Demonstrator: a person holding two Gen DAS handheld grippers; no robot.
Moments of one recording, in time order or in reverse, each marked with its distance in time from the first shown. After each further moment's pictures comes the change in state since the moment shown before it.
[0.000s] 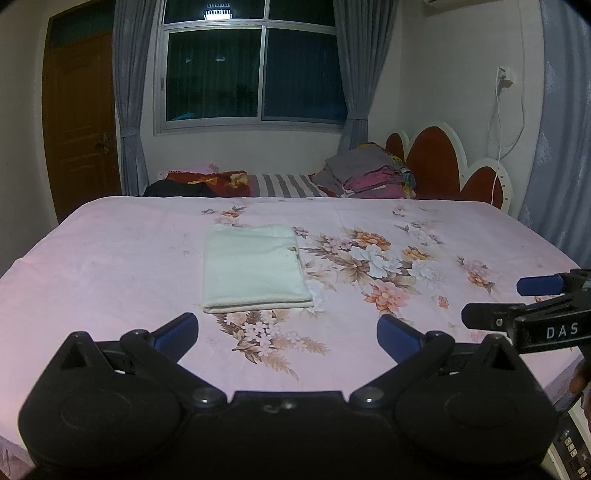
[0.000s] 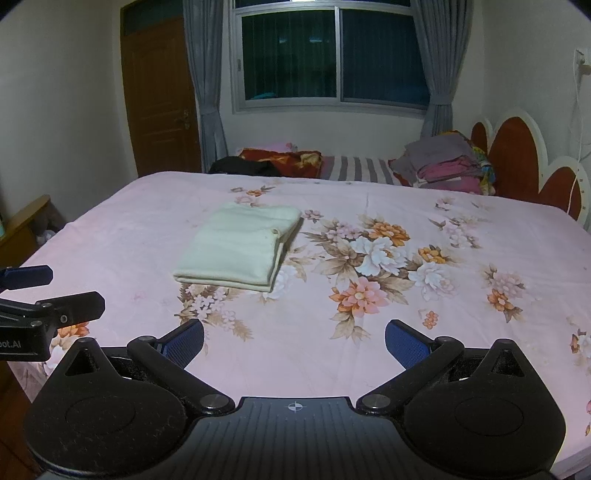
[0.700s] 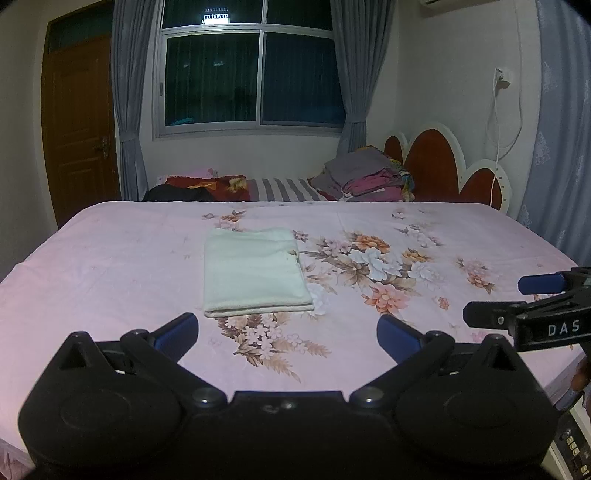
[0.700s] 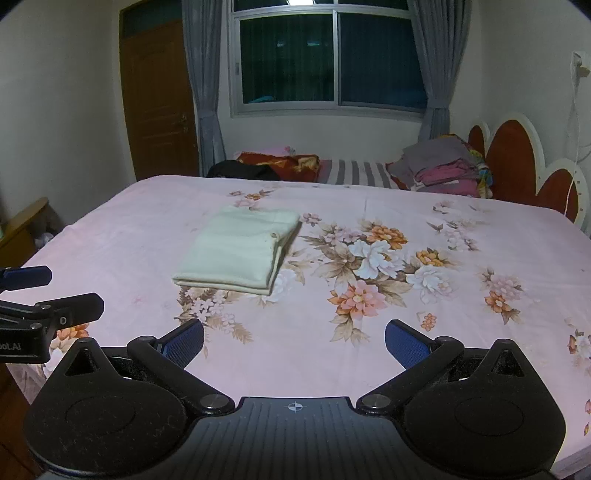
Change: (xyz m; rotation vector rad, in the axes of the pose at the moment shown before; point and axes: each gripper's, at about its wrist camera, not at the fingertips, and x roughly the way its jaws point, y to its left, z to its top) left arm -0.001 0.004 0.000 0.007 -0.010 -0.005; right arm -0.003 0.004 0.000 -0.002 -0.010 -0.010
